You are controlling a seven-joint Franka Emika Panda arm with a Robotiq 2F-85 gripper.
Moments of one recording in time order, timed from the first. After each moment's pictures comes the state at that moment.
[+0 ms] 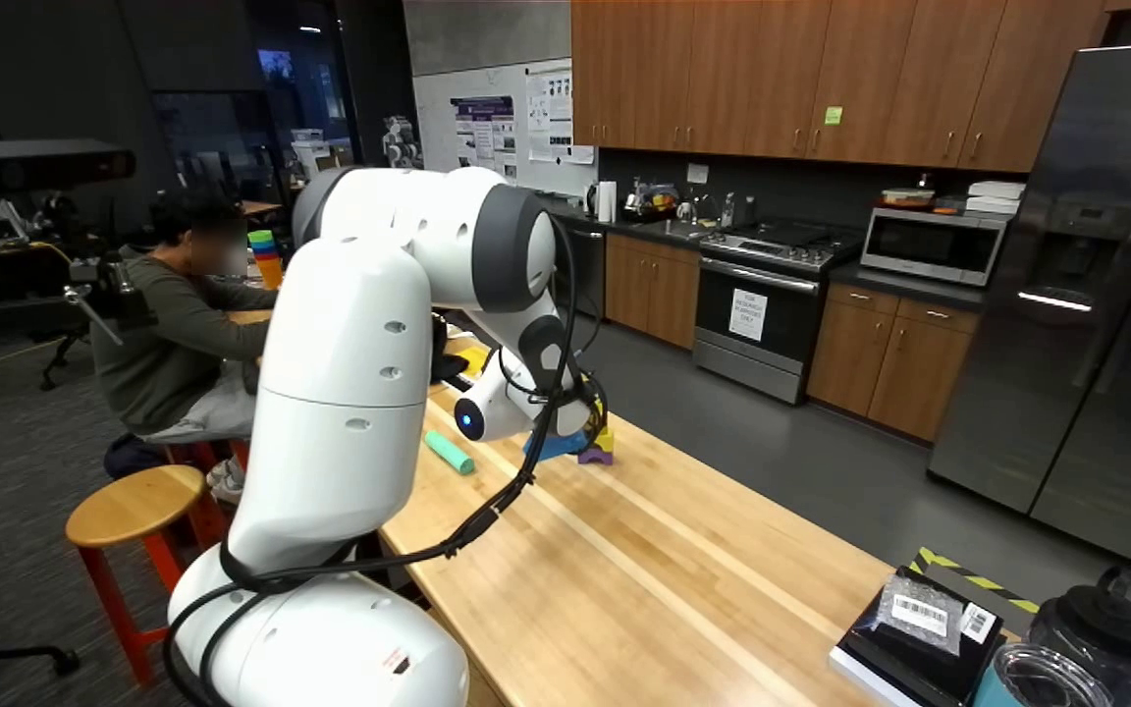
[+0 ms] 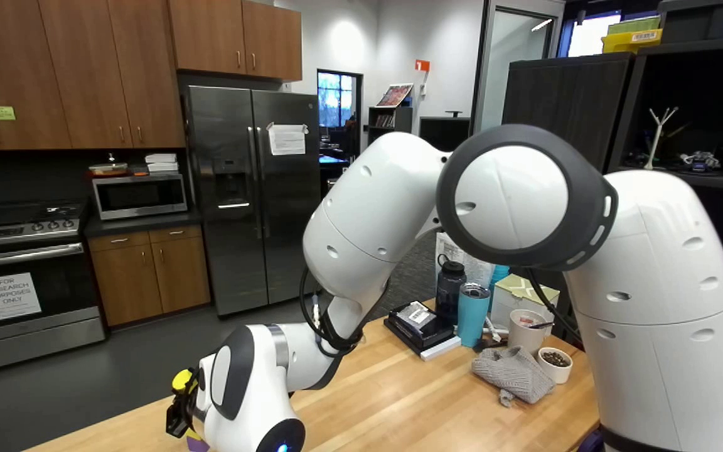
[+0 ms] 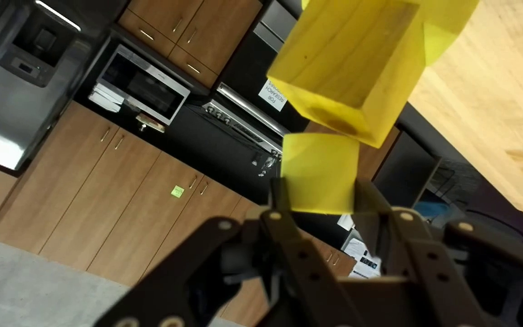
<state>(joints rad) 0.03 0.41 0.28 -2.13 -2.60 2.40 2.16</state>
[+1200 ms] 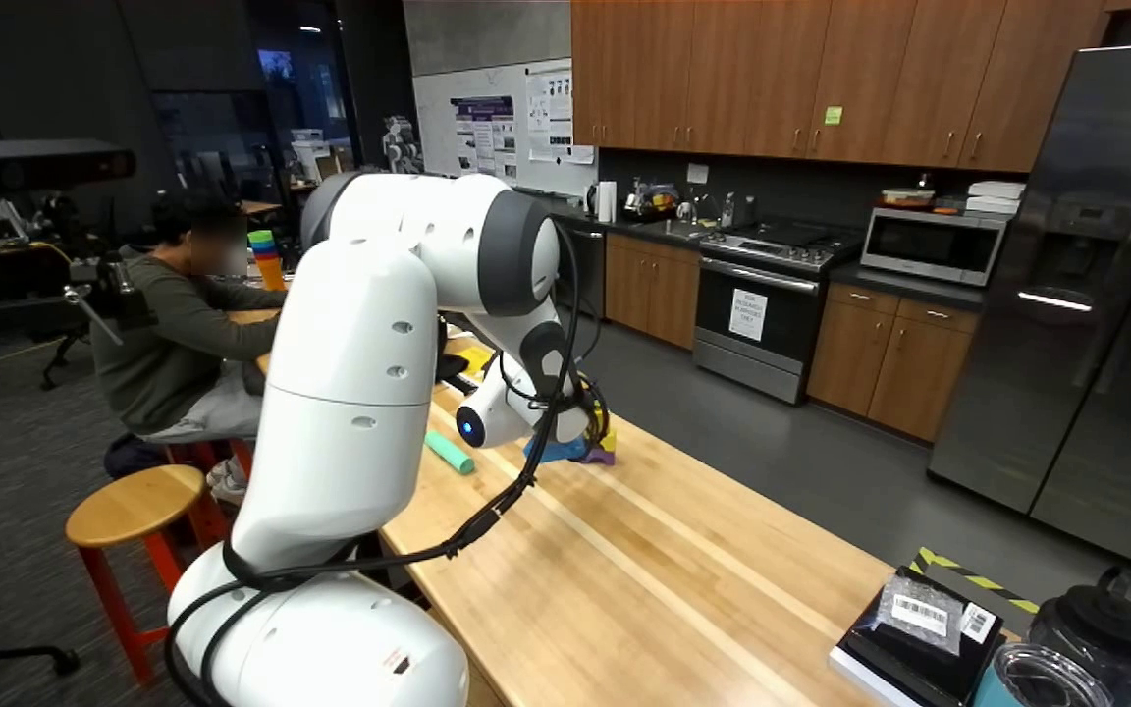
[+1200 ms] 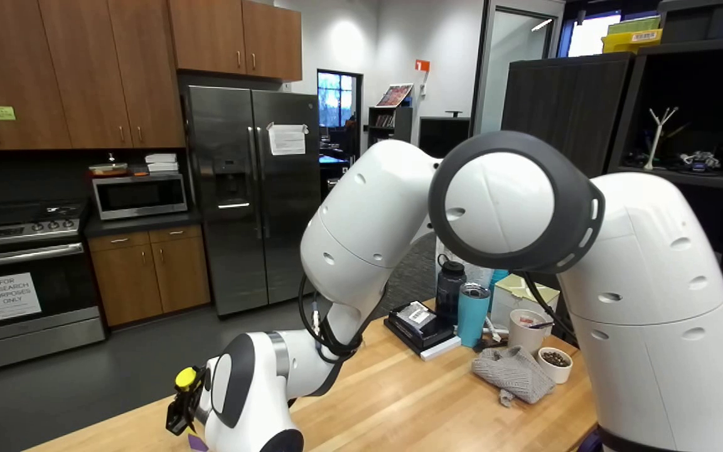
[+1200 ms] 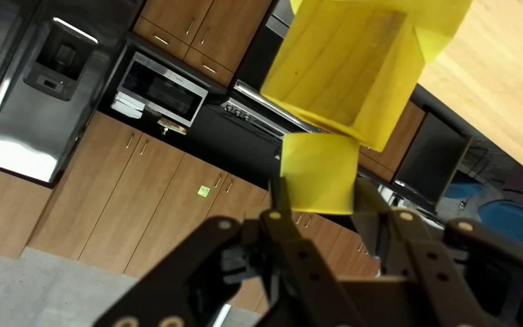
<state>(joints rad) 0.03 0.43 0.28 -2.13 -2.60 2.34 2.26</state>
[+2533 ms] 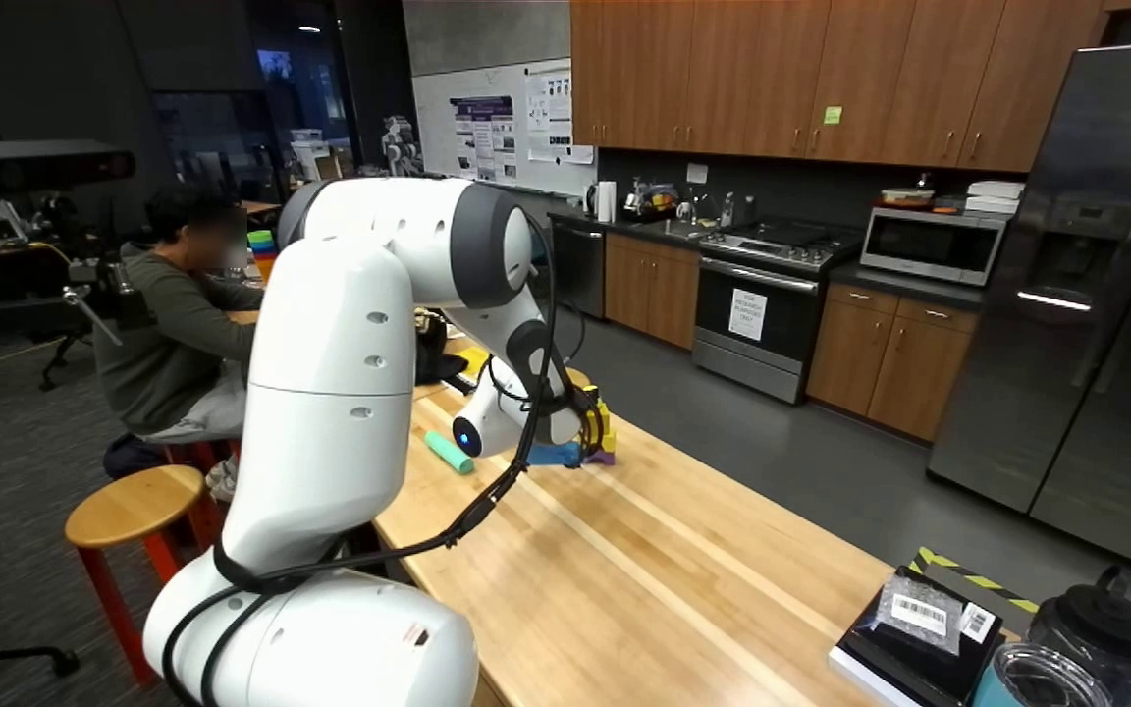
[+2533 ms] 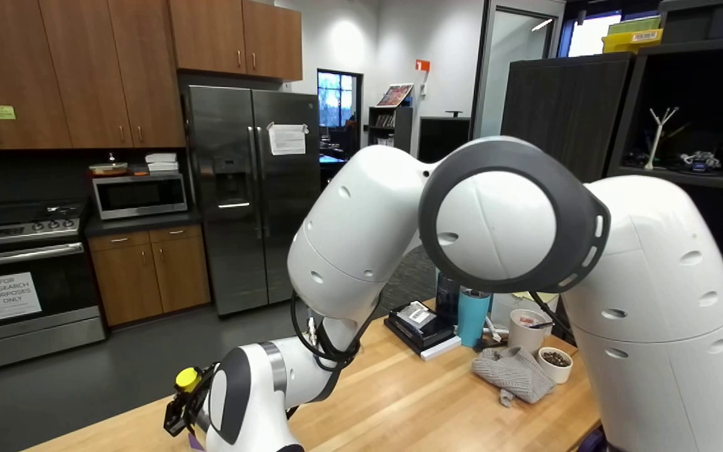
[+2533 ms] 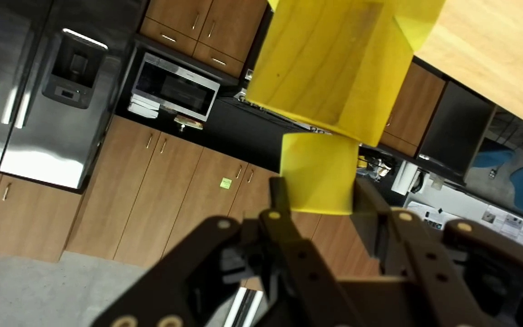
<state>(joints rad) 0.23 0.43 0.09 -2.14 -2.60 2.29 2.46</state>
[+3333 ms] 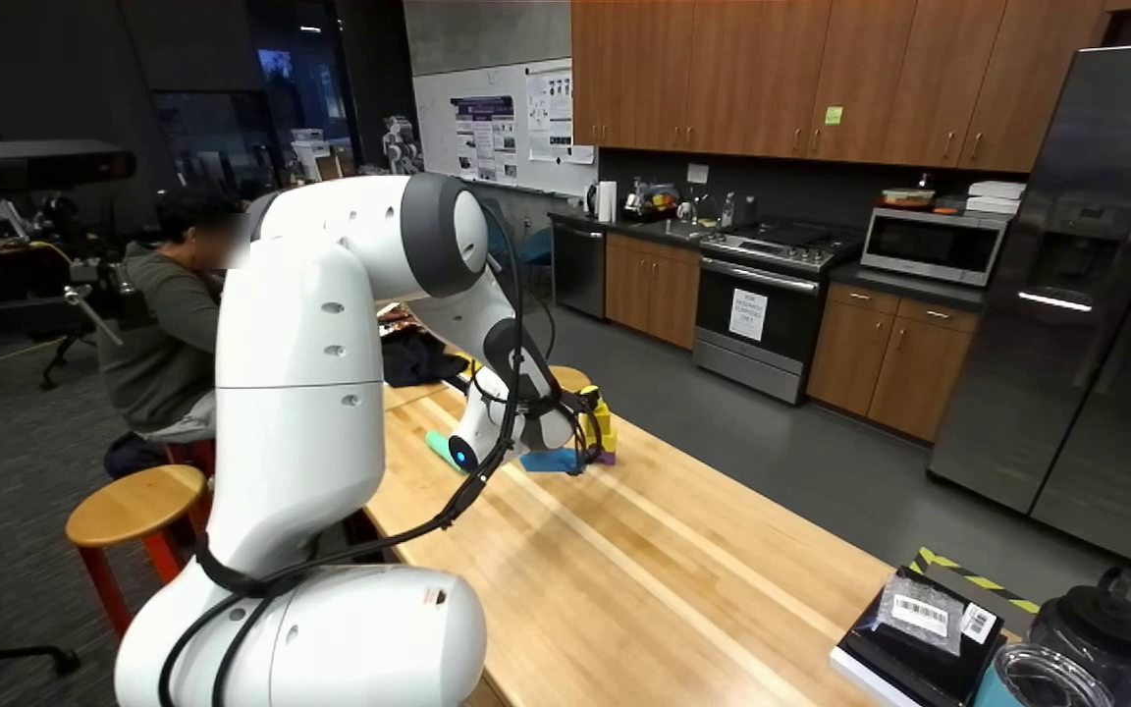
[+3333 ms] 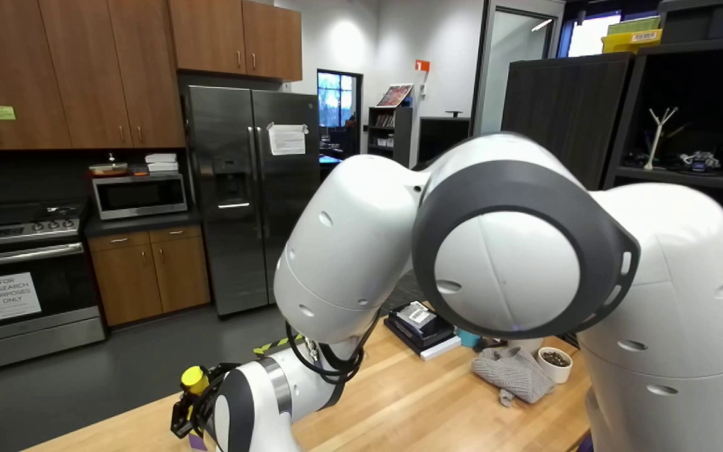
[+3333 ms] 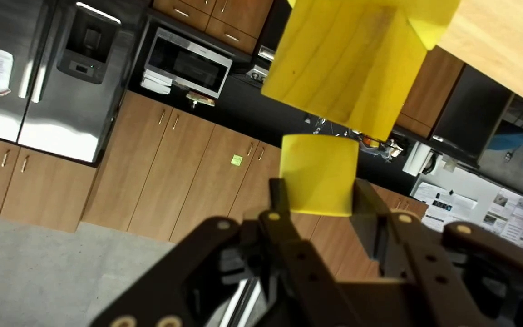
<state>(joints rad) 0.54 0.43 -0.20 -2.20 -2.60 2.21 2.60</state>
